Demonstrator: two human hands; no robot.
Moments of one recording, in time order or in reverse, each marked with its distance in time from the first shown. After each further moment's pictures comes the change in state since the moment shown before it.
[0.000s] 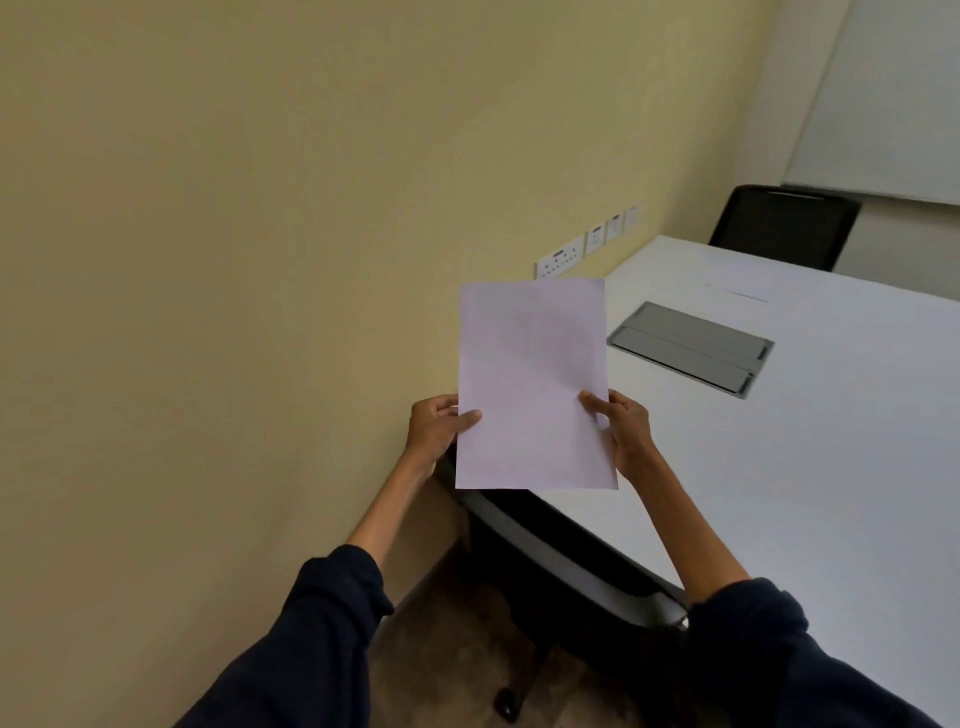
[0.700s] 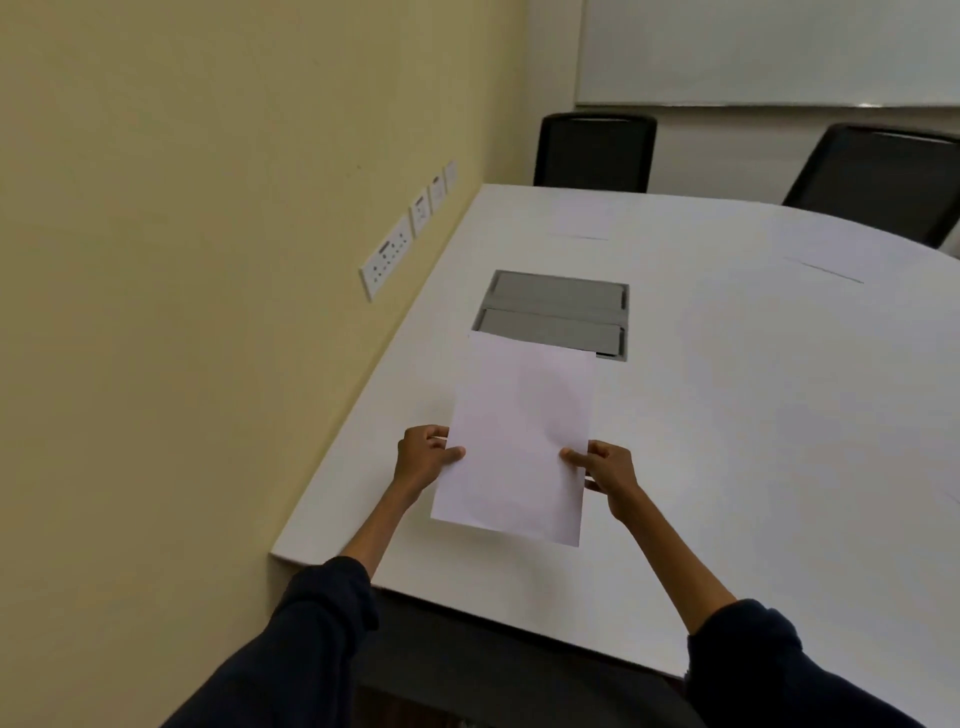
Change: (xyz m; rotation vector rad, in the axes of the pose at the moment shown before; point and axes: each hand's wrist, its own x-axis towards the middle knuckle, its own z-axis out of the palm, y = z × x) left_hand 0.239 -0.049 0.171 0.394 -0.421 -0.081; right_hand 0.148 0.053 -0.114 -0.153 0.440 0.216
